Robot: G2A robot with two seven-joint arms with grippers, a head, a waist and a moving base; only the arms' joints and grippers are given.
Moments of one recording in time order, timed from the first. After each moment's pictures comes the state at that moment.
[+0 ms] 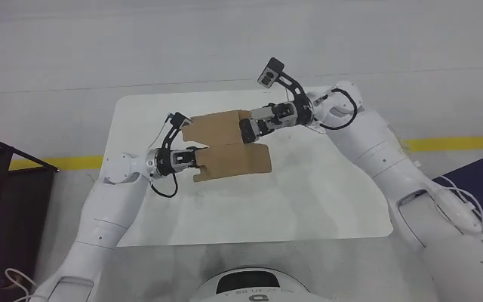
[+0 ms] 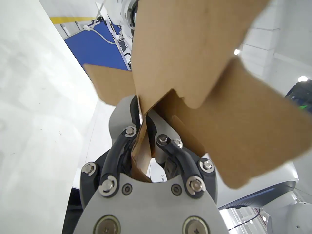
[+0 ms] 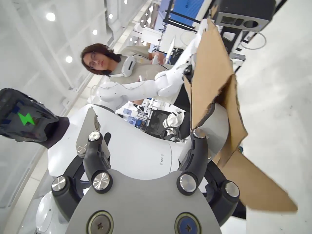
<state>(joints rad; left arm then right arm) 1.13 -1.16 -1.19 -1.32 -0.65 -0.44 -1.35 -0.59 -1.16 0.74 -1.04 1.03 -0.32 1.50</state>
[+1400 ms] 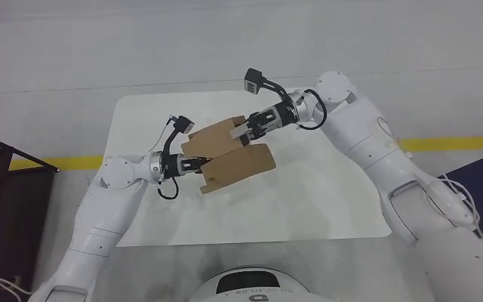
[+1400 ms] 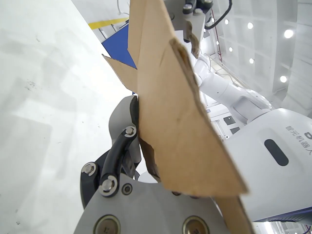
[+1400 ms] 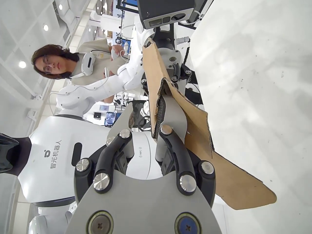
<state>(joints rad) 1.18 -1.13 -1.20 -1.45 -0.35 -0.51 -1.20 -0.53 -1.22 0.72 -0.99 0.65 -0.23 1.48</state>
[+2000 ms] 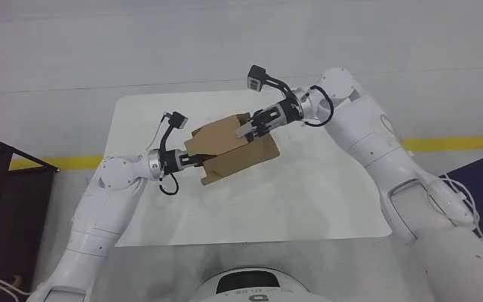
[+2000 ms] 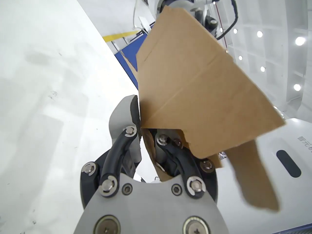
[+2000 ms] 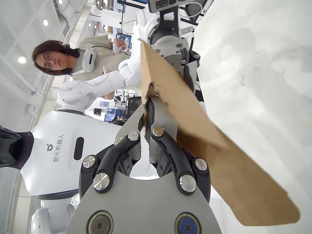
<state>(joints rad) 1.19 -1.12 -1.21 -1.44 -0.28 -0.52 -1.06 -0.53 -1.22 0.77 -0.98 0.68 -0.24 1.54</state>
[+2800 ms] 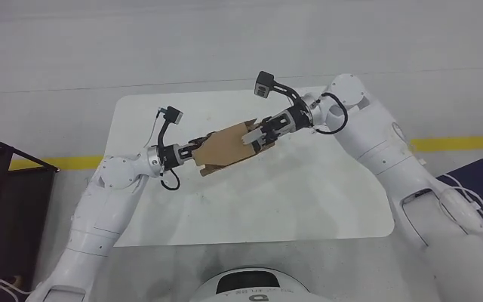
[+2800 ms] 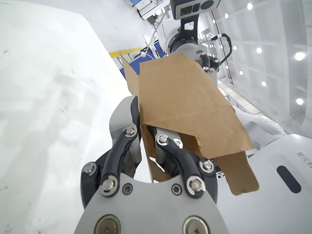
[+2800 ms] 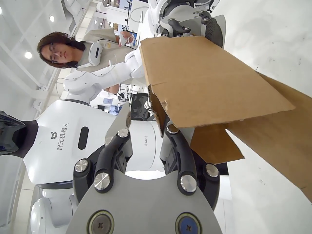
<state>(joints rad) 1.18 -1.12 -1.20 -1.45 -0.27 -0.50 -0.98 -0.58 -1.14 0.76 -1.10 0.71 -0.22 1.54</state>
